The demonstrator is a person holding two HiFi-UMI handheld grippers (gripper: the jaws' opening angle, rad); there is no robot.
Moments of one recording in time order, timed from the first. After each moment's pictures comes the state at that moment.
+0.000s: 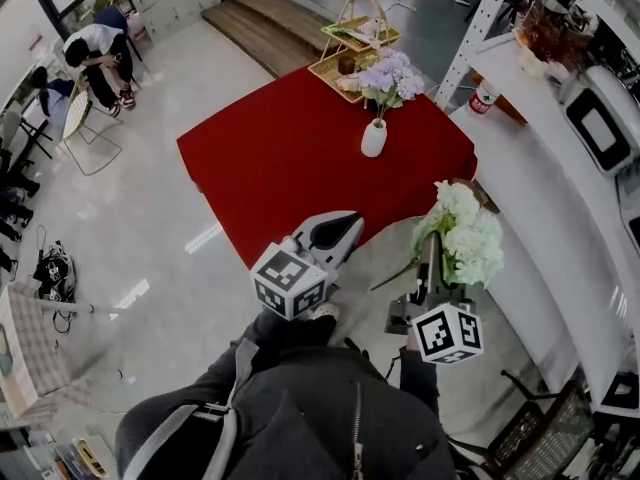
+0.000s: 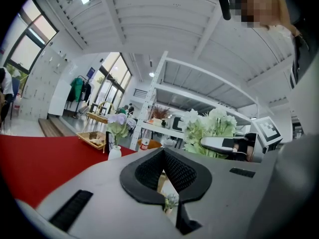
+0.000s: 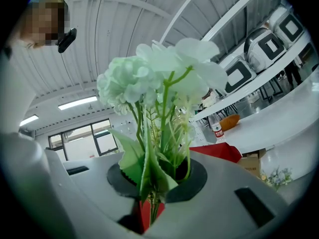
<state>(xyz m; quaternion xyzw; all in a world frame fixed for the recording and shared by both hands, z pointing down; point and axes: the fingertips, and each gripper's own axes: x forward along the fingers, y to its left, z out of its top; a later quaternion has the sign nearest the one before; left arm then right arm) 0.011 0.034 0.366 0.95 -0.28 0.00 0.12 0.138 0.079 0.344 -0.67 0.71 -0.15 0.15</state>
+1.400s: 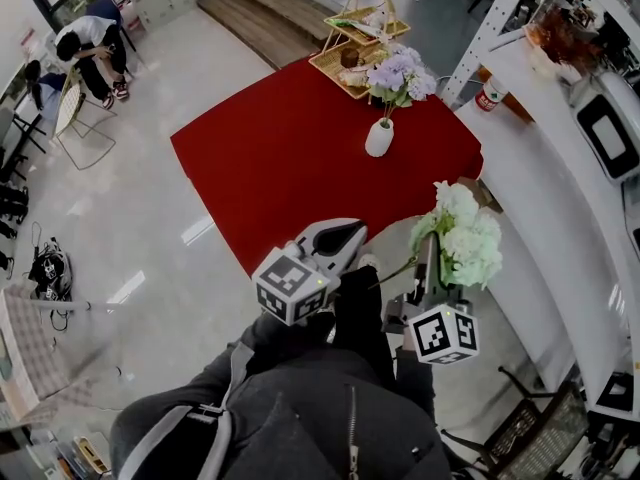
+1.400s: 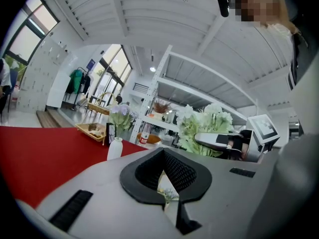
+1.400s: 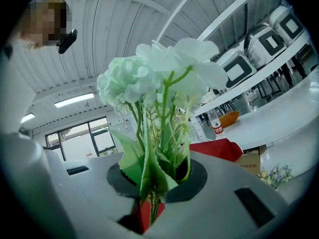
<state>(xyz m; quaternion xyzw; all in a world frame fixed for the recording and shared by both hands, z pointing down) 0.007 0.019 0.393 0.96 -0.26 0.02 0.14 0.127 0.050 0.362 -0.68 0.70 -0.16 0.15</state>
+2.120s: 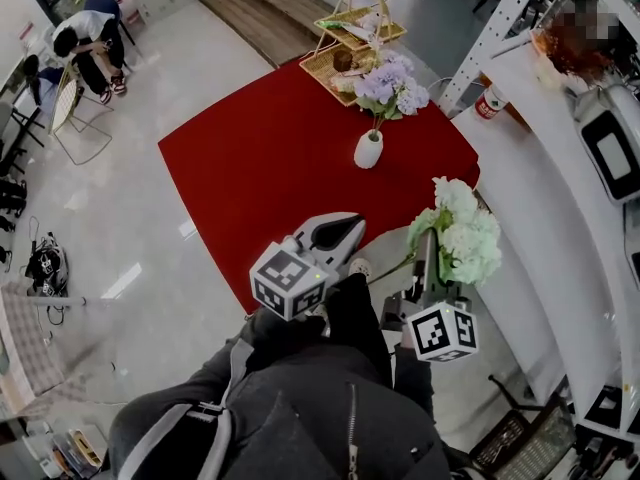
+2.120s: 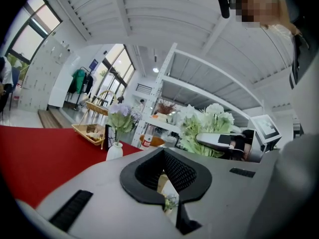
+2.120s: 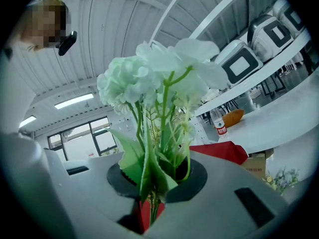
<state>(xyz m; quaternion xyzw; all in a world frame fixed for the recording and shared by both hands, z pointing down) 0.044 -0.034 0.392 0.95 -0.27 0.01 0.16 0.162 -0.003 0.360 -0.66 0.71 -0.17 0.14</state>
